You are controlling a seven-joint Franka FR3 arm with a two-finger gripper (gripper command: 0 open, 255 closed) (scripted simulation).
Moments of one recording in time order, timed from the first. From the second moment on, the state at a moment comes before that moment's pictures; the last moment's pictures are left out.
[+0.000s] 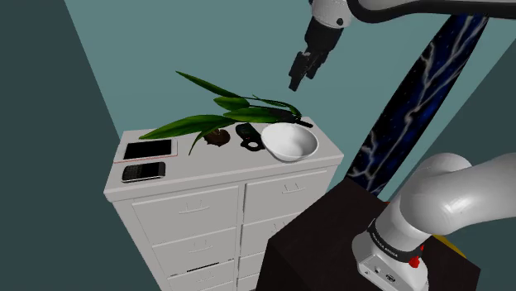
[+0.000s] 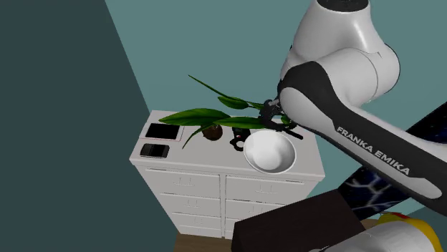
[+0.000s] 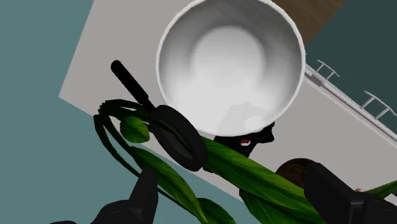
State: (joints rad) arm 0.05 -0.70 0.17 -2.31 -0.01 1.85 -0.04
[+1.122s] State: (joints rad) arm -0.04 -0.23 0.69 -2.19 -0.46 2.09 0.40
